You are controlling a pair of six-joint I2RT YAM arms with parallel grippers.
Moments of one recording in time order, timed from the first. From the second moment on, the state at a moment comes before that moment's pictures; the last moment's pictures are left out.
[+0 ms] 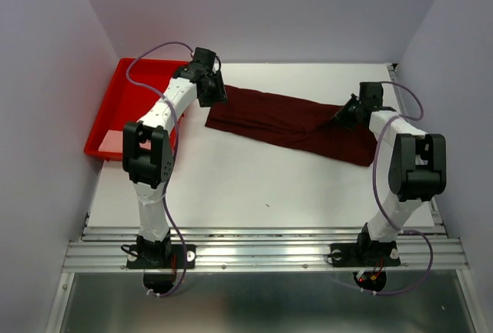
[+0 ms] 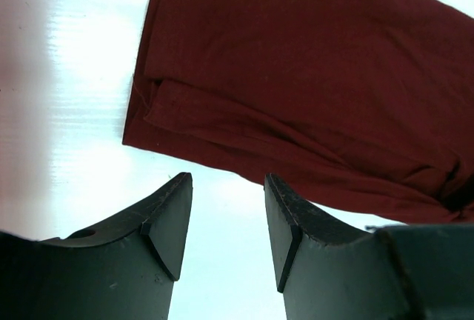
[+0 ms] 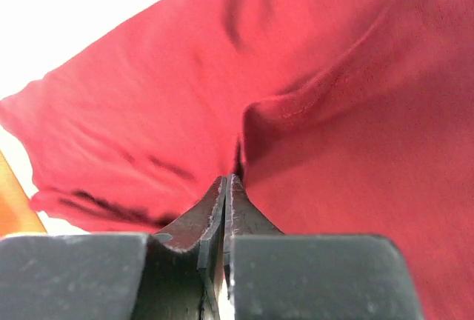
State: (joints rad) left arm -0.31 2.02 1.84 -0.74 0.01 -0.48; right arm -0.03 1.75 1.15 -0.24 -0.21 0.75
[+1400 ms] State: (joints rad) left arm -0.31 2.18 1.71 -0.60 -0.05 -0.52; right arm -0.03 1.56 1.00 -0.31 -0.08 0.69
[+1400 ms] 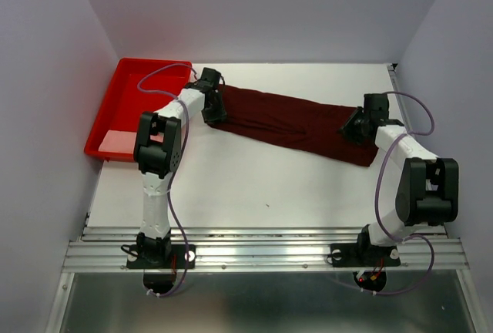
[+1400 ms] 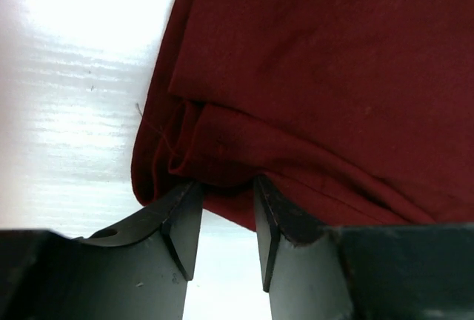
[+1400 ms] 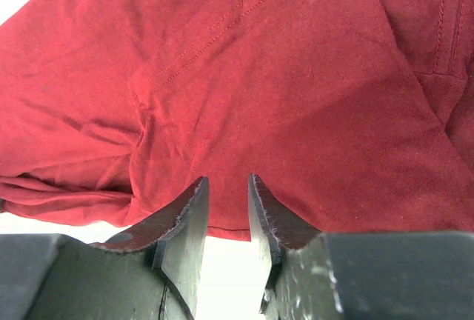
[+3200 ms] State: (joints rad) left arm -0.43 2.15 1.77 -0.59 -0.02 -0.46; right arm -0.03 1.55 0.97 -0.32 -0.11 0.69
